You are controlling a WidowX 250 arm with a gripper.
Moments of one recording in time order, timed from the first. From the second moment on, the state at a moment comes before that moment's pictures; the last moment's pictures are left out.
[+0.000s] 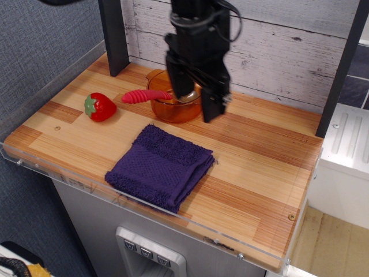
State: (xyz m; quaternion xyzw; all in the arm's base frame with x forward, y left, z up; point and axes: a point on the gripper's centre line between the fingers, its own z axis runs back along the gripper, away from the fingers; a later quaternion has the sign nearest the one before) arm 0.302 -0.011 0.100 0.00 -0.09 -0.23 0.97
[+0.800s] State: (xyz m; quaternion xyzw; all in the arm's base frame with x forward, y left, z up) arm 0.245 -0.044 0.181 0.03 -0.12 -0.21 0.97
